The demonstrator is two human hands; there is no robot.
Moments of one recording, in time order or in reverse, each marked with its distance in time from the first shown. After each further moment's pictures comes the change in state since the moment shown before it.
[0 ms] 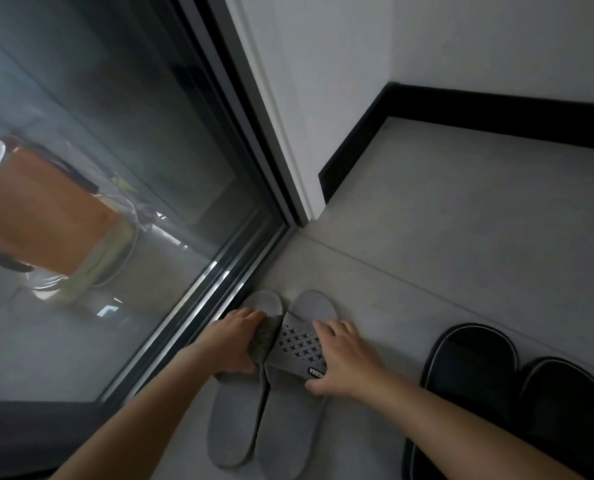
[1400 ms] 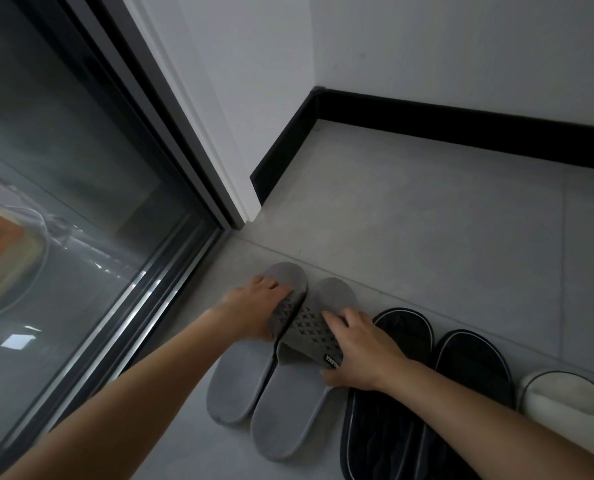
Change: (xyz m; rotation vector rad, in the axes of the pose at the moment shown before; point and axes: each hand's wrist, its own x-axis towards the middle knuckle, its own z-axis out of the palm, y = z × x) left_hand 0.061 0.119 -0.048 0.101 0.036 0.300; right_hand -0.055 0.091 -0.025 -0.010 0.057 0.147
